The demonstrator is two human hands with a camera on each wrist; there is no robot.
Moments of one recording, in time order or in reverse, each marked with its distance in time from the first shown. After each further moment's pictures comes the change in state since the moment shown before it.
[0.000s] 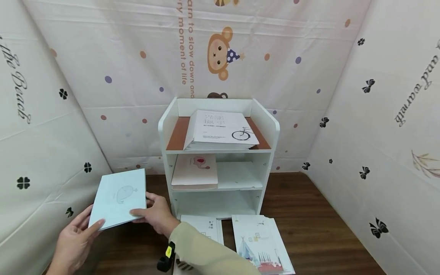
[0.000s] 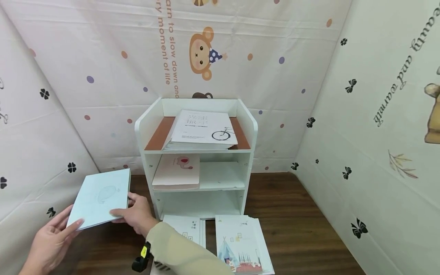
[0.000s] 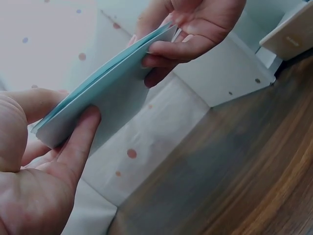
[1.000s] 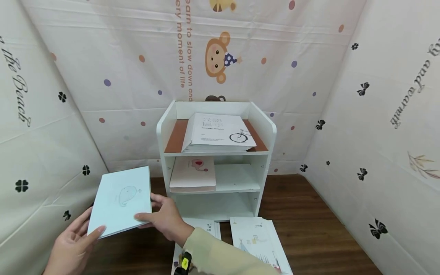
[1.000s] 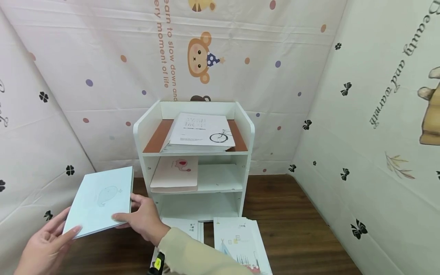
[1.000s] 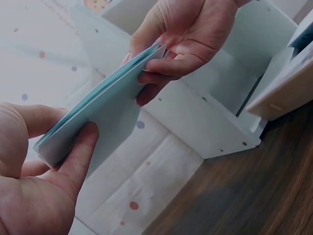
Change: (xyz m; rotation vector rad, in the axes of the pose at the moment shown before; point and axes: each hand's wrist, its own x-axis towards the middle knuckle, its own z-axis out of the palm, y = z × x) left_hand -0.032 0.022 0.023 0.018 -0.121 0.025; right_hand -0.043 -0.034 -0.027 -0.016 -0.099 -0.074
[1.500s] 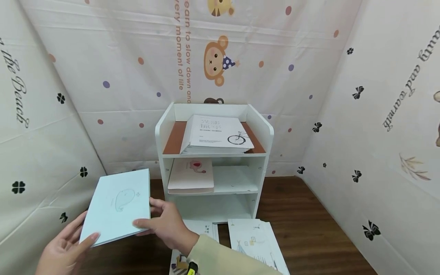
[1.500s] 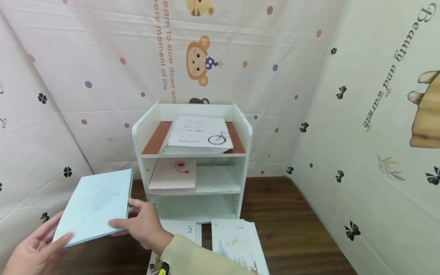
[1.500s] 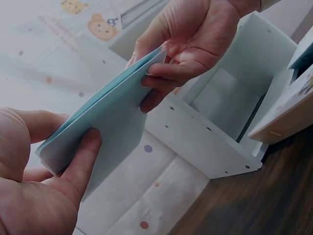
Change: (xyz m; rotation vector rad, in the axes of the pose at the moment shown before) left_hand -0.016 0.017 0.002 0.037 0.010 -0.088; right_hand -0.029 -0.017 -0.004 0.022 -0.054 0.013
